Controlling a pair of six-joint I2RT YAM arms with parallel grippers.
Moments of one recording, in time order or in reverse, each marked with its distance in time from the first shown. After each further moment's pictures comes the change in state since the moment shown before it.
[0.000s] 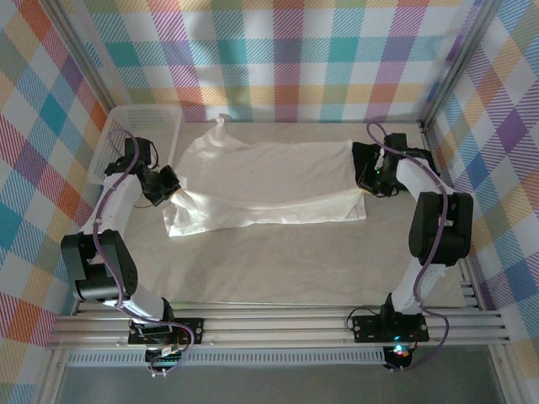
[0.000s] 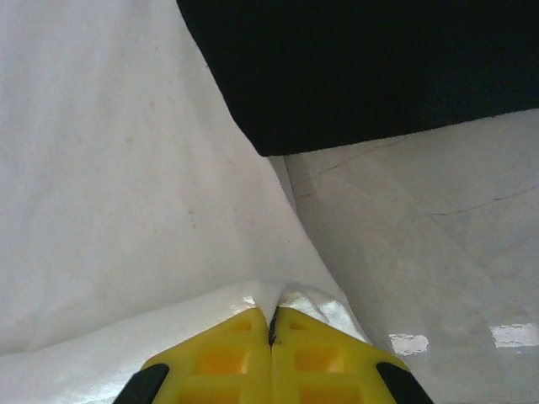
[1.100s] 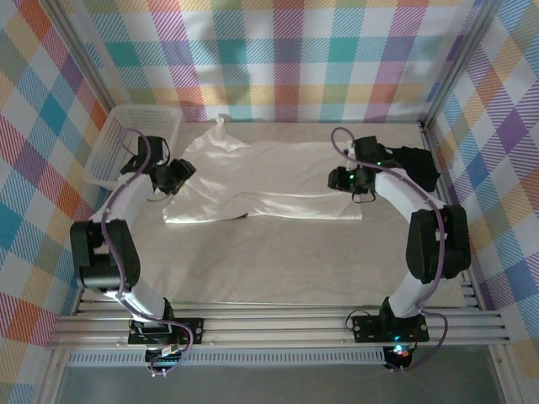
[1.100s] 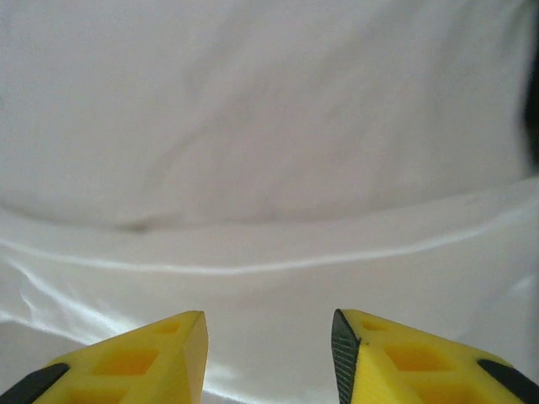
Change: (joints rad) left arm -0.090 0.021 -0.105 0.304 0.018 -0.176; right arm 0.233 -0.129 -0.142 0.189 0.057 -0.075
